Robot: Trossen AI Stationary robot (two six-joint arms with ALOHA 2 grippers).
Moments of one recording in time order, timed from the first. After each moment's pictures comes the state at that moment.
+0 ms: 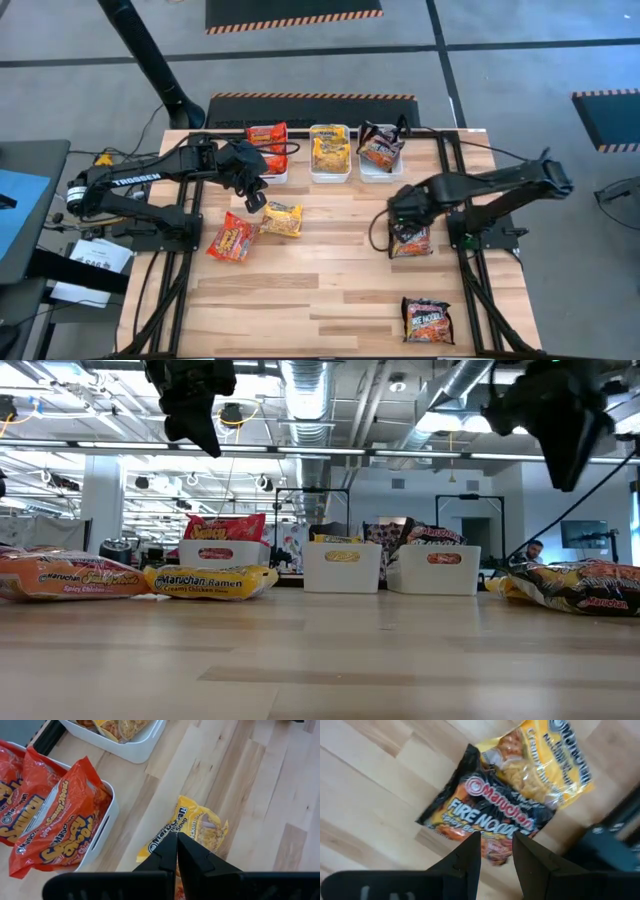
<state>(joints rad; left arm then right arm) 0.26 1.15 1.09 -0.81 -0.09 -0.18 0.12 1.27 1.06 -1.31 0.08 1.05</state>
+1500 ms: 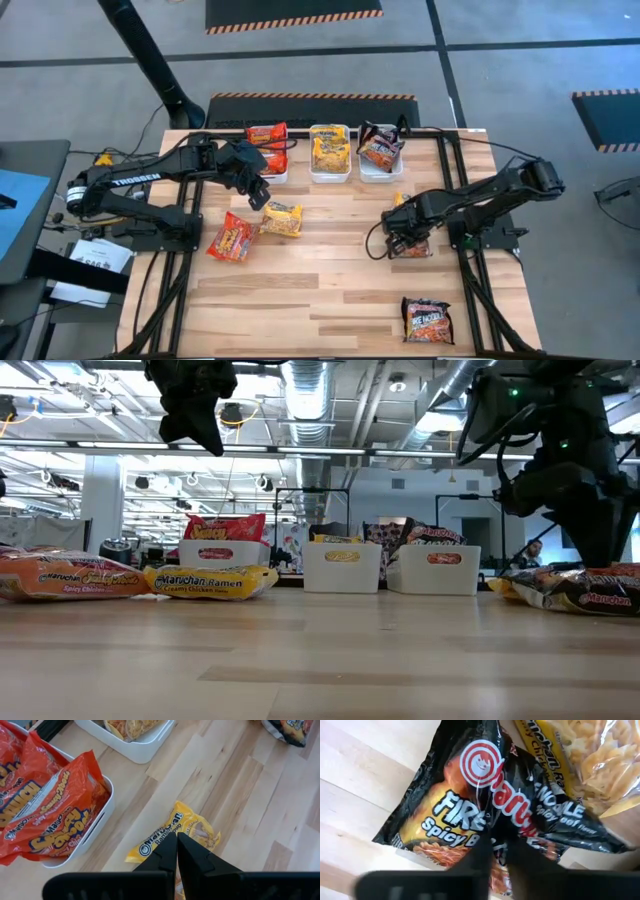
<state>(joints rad) 0.26 1.15 1.09 -0.79 -0.09 -0.32 0.12 1.41 0.72 -0.89 -0.10 1.14</state>
